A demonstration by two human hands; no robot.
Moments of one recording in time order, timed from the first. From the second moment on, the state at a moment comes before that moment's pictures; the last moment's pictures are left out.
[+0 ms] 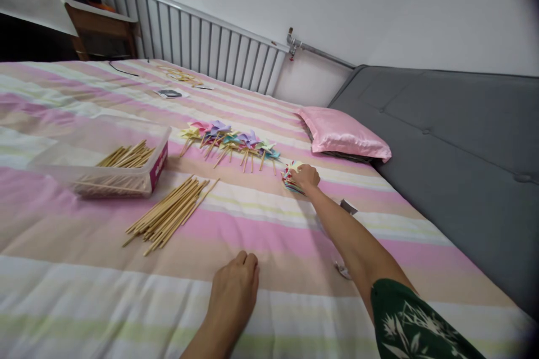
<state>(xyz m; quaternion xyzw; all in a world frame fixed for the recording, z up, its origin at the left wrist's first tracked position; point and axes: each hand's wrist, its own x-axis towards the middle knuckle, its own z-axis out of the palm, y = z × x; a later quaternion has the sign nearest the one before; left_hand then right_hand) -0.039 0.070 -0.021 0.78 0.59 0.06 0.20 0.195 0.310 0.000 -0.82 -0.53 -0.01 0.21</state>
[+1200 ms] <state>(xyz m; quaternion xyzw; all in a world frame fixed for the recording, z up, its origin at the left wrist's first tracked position) -0.043 0.062 -0.013 0.76 0.60 0.18 0.15 0.161 0.149 0.050 -0.55 -0.53 0.12 0.63</state>
